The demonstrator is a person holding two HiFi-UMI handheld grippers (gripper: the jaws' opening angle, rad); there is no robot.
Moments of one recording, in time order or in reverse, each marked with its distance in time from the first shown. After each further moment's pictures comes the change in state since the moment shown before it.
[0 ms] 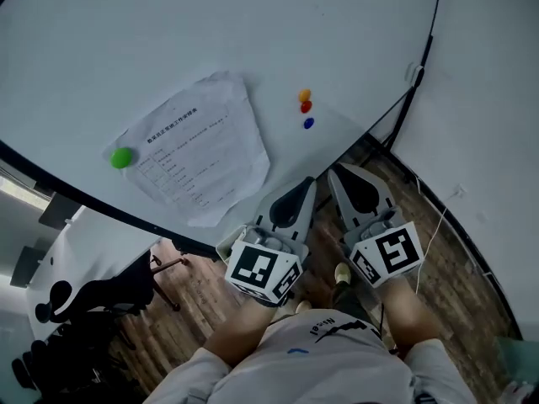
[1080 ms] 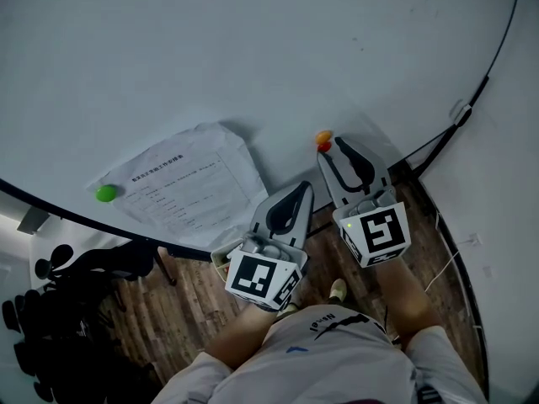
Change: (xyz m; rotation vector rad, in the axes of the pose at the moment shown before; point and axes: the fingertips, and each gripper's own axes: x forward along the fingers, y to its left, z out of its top) left arm 0.059 0.063 0.007 0.058 -0.022 0.296; right arm 0.126 -0.062 -0.013 -0.112 0.012 0.191
